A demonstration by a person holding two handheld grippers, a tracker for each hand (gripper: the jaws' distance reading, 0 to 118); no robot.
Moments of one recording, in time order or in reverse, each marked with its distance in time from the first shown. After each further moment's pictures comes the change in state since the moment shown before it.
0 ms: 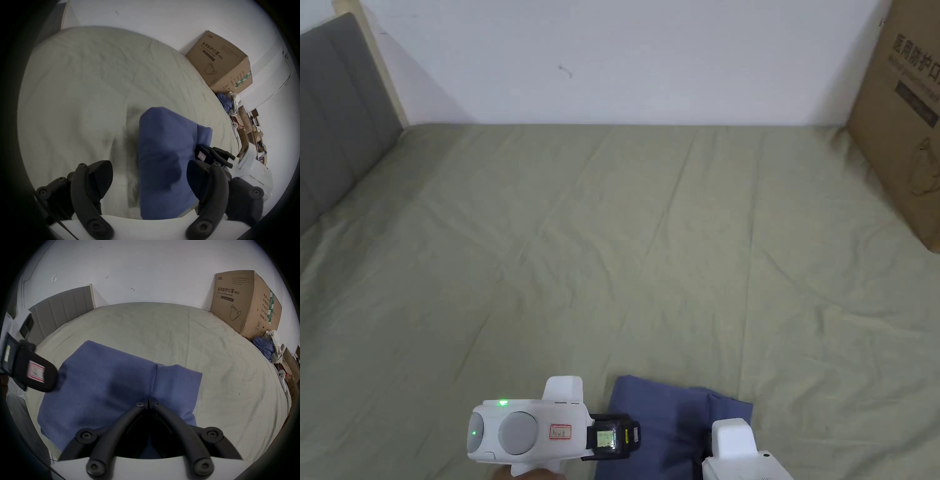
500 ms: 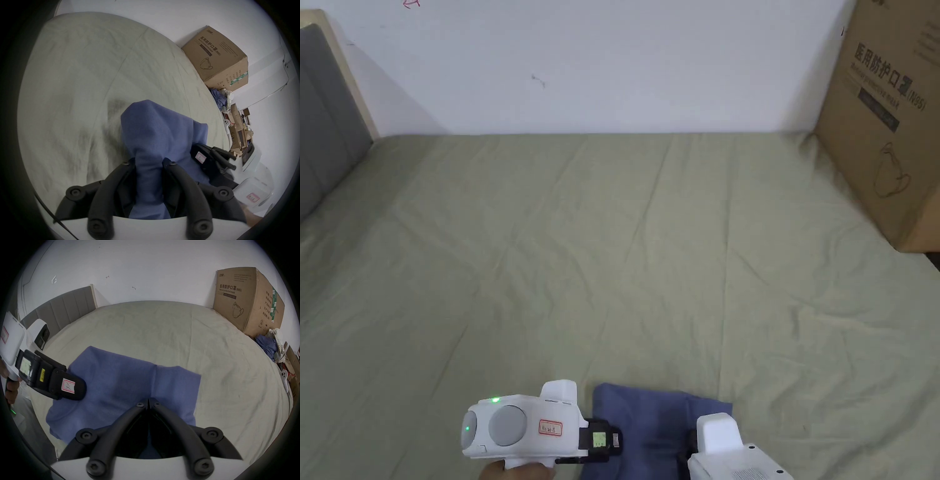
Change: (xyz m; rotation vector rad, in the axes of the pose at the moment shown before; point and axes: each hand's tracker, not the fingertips) left arm 0.004 0.013 -0.013 -0.067 -0.088 0.006; right arm 0.011 0.018 0.011 -0.027 0.051 -0.020
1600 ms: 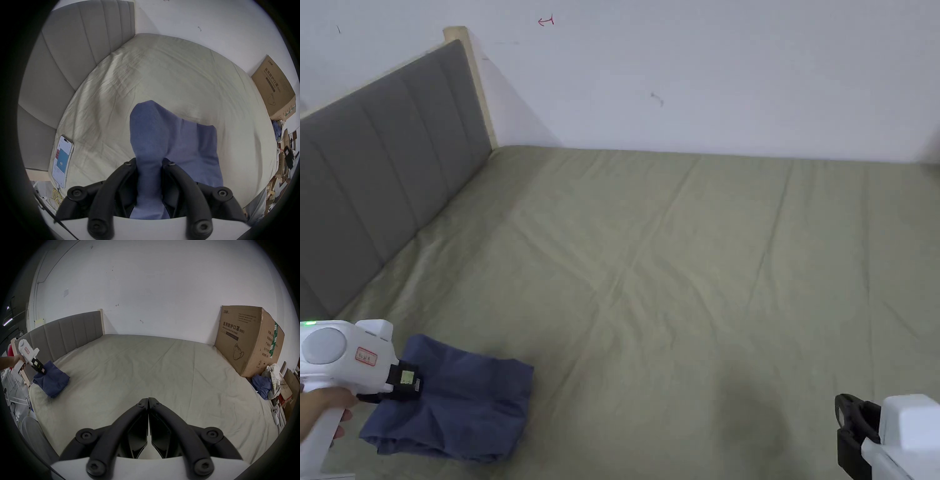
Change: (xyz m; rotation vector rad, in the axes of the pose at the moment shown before) left arm -0.290 0.086 0.272 0.092 0.607 0.135; right arm -0.030 0.114 0.043 0.252 -0.016 0.089
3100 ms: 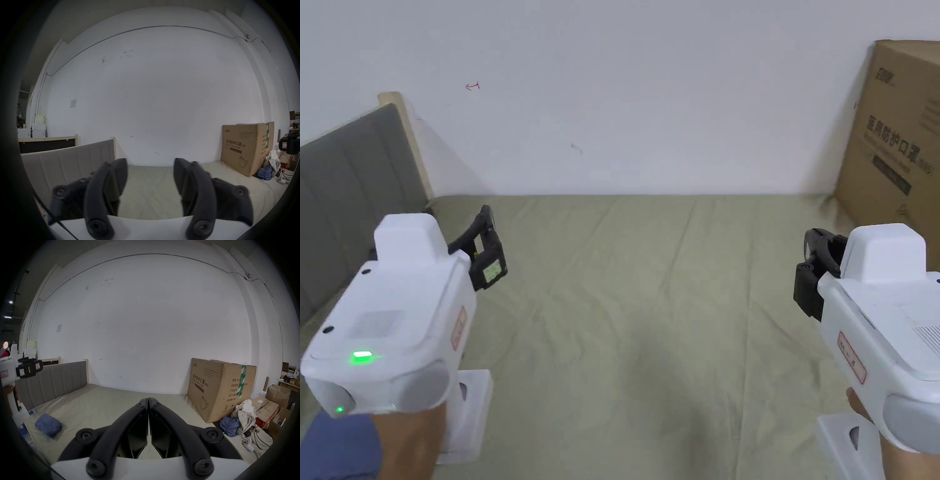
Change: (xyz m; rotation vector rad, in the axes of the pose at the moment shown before) left arm 0.319 -0.108 0.242 1.255 -0.008 -0.102; right arm 0.079 0.115 0.170 0.453 -0.184 -0.014
